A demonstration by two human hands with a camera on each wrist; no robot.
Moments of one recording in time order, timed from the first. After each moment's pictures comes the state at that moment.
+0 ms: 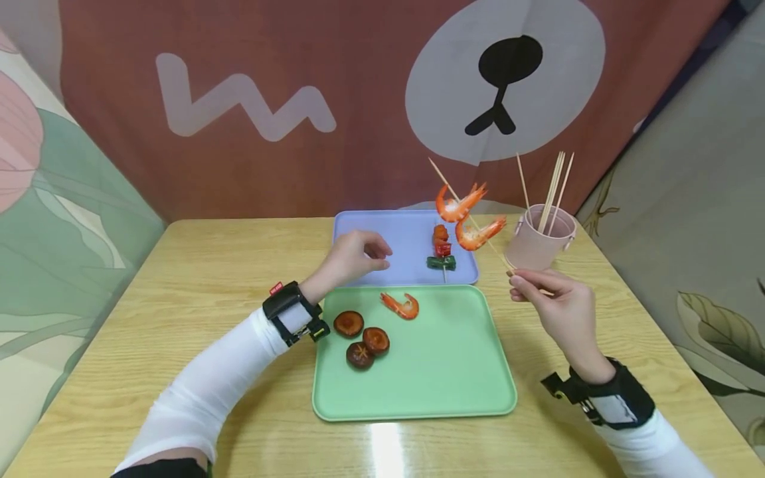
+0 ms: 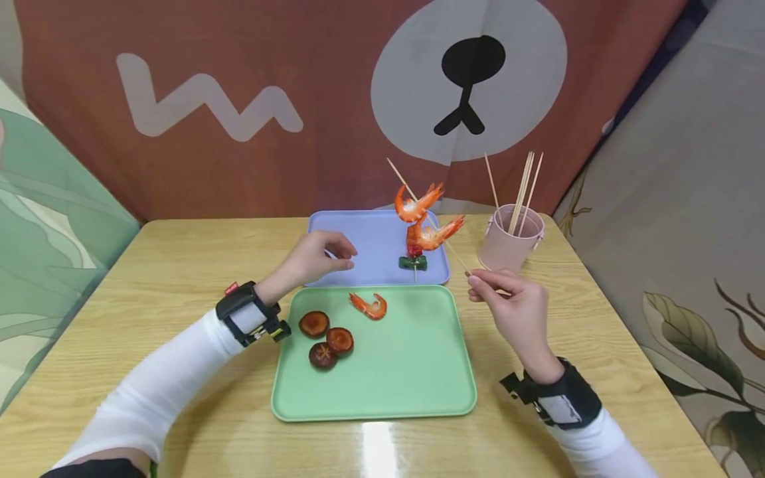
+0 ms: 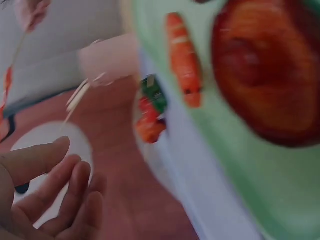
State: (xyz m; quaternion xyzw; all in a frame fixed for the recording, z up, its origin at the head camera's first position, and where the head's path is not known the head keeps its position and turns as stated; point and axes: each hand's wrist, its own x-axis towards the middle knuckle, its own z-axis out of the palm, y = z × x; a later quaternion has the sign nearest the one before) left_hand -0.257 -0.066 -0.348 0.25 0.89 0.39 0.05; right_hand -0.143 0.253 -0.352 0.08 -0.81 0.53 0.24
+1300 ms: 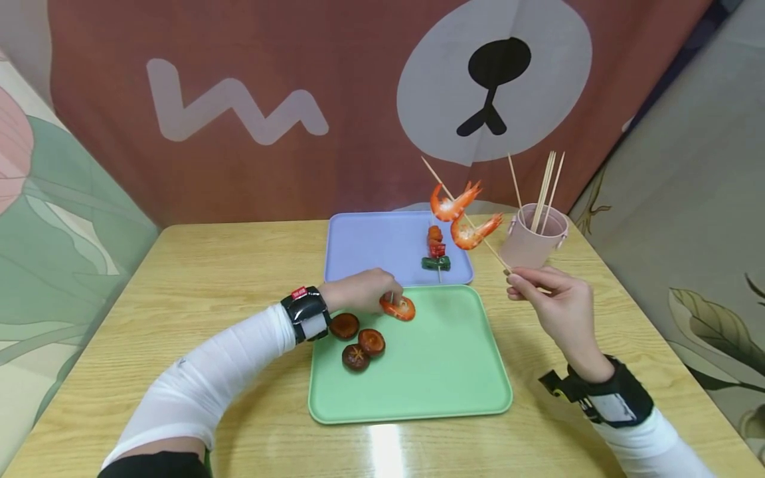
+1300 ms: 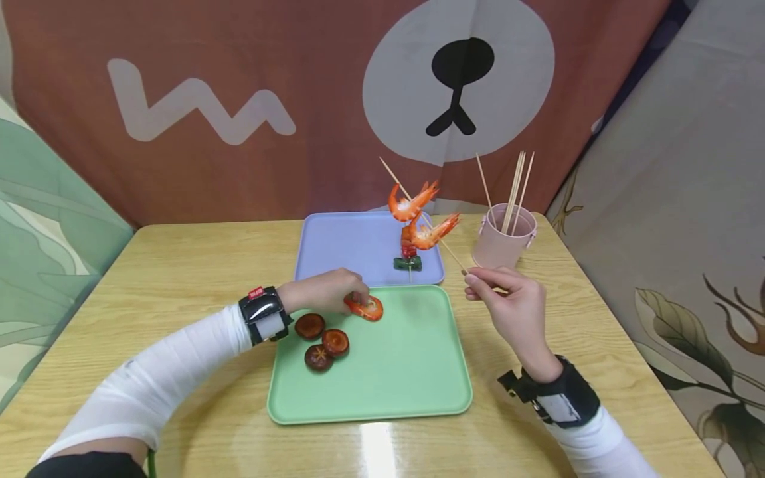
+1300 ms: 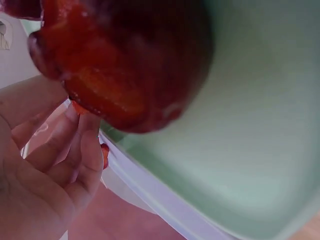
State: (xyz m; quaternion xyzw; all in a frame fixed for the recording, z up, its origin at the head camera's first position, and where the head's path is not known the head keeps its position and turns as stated) left_hand -0.250 -0.041 -0.383 0.46 0.86 0.14 0.17; right_hand -0.138 0.258 -0.346 0.07 -0.82 0.52 0.23
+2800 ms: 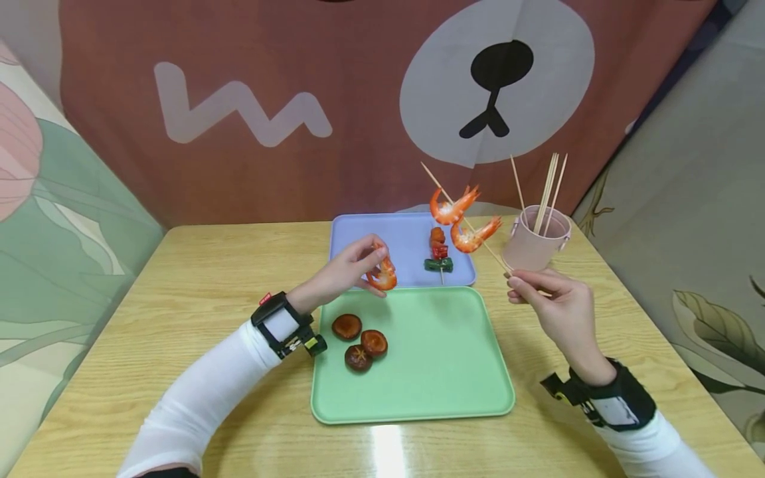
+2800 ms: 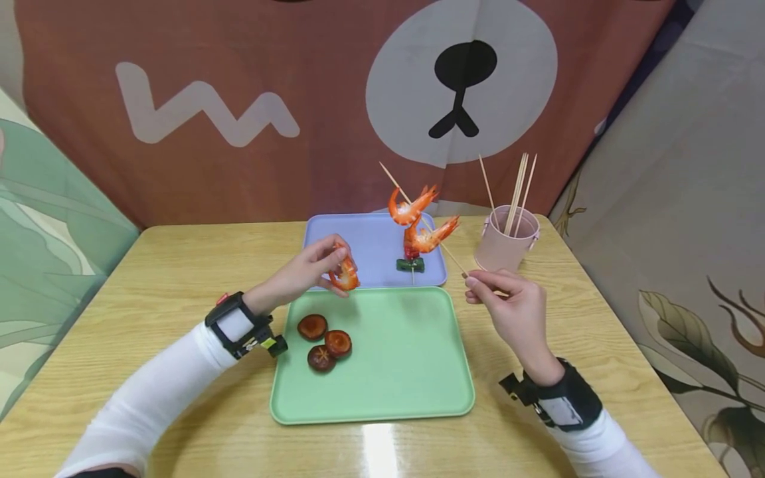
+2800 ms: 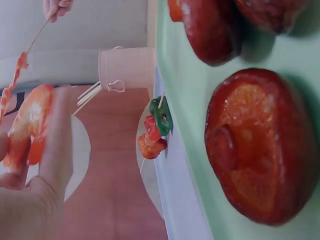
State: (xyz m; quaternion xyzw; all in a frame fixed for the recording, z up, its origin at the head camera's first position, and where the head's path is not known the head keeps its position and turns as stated) left_hand -0.242 -0.071 -0.356 0.24 0.69 0.64 0.23; right_hand -0.135 0.255 -0.345 0.08 -0.81 0.54 0.22
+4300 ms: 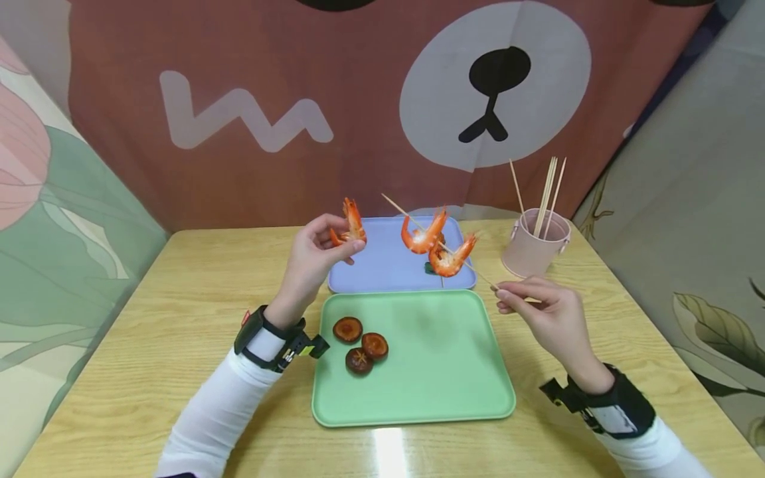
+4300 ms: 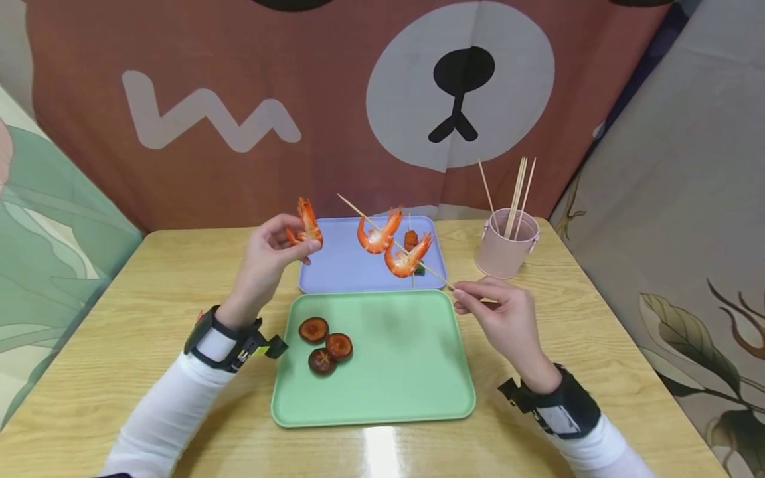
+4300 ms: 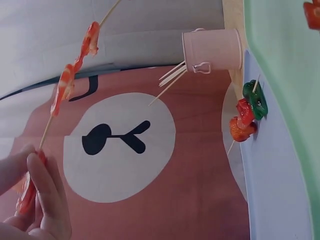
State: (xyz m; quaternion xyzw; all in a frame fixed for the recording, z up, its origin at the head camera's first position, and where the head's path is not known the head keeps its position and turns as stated) left_hand -0.215 -0.092 -0.311 0.15 0.68 0.72 -0.05; right_hand -0.128 0.248 -0.346 0.16 -0.84 0.47 0.21
